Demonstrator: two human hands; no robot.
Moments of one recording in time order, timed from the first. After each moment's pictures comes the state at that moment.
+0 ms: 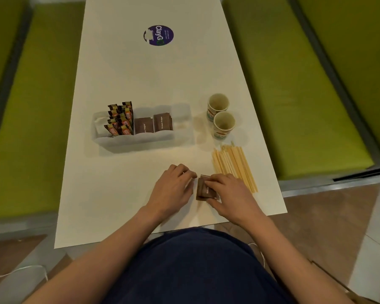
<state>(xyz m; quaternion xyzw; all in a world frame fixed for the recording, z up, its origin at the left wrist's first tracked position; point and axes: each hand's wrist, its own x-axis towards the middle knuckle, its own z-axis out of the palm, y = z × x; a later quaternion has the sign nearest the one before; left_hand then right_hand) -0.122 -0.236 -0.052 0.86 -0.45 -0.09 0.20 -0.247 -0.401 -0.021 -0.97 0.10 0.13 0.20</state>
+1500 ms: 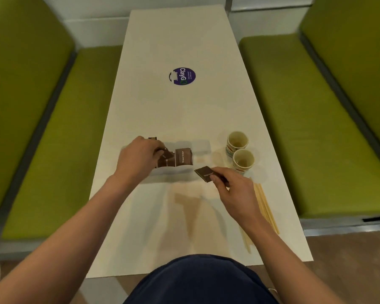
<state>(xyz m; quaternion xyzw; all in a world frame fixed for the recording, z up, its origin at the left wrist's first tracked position) 0.038 -0.214 0.059 0.95 -0.29 -0.01 0.11 -0.154 -0.401 0.012 -0.88 0.17 -0.17 0.40</state>
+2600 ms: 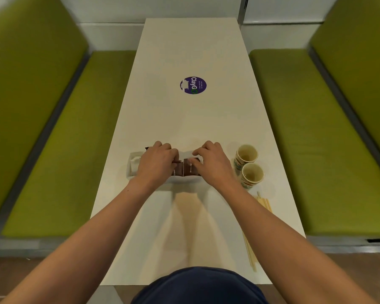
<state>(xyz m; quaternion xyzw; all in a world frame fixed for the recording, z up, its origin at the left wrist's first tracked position) 0.053 -0.232 0.031 0.94 -0.35 0.00 0.06 -0.021 -0.404 0.005 -0.96 0.12 -0.05 0.24</state>
